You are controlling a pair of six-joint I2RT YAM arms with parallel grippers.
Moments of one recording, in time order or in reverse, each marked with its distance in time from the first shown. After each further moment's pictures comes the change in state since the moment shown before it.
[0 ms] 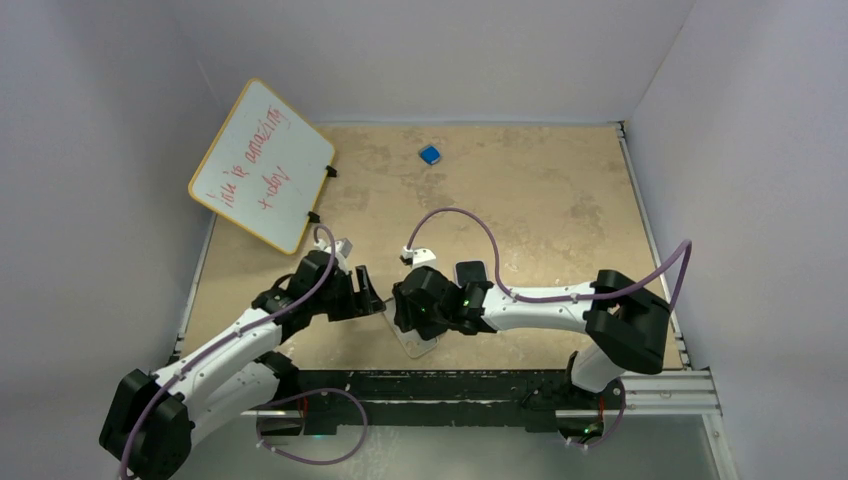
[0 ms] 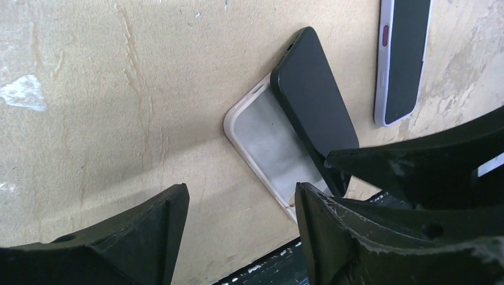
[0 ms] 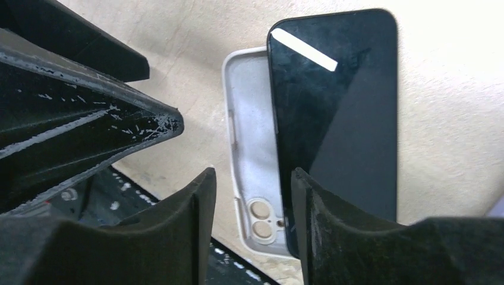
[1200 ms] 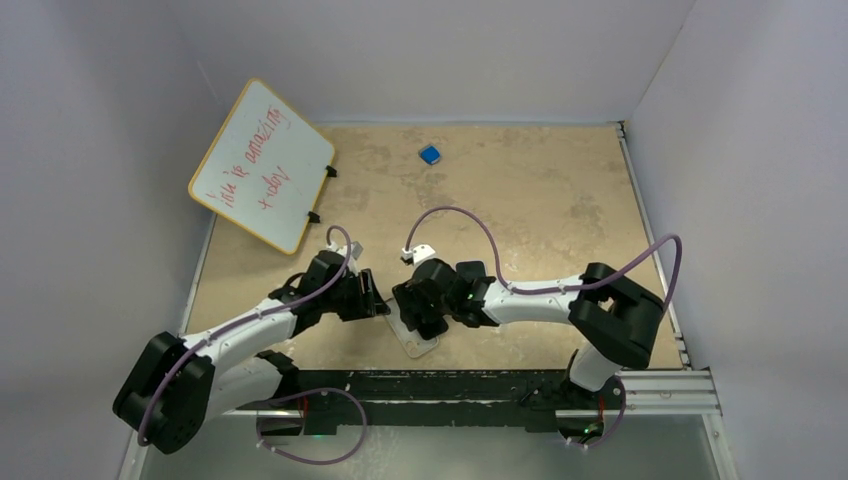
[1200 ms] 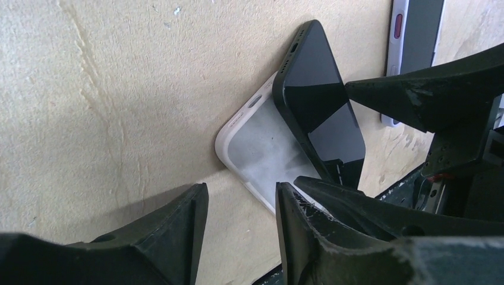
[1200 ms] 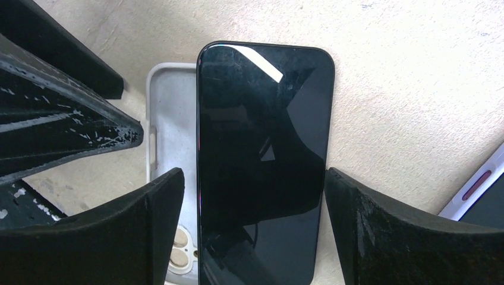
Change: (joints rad) left arm 0.001 0.192 -0.048 0.211 0.081 -0.002; right arm -0.087 0.045 -0.077 0.118 -0.042 -0.299
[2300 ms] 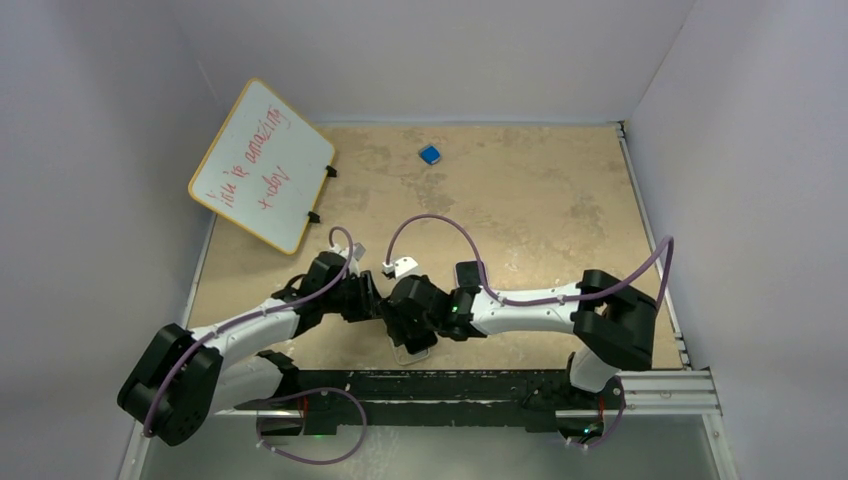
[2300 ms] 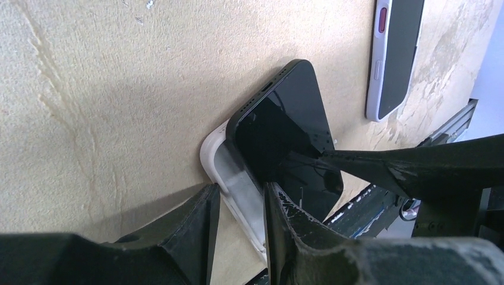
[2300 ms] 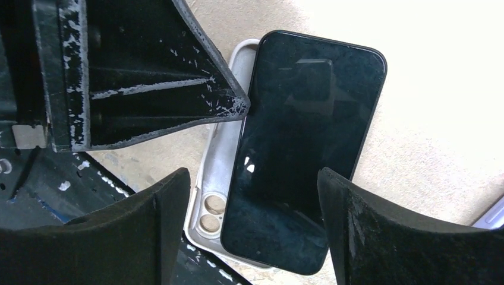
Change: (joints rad) left arm 0.005 0.055 -0.032 0.115 0.075 -0.032; right arm 0.141 0.008 0.119 -0.150 0.072 0.101
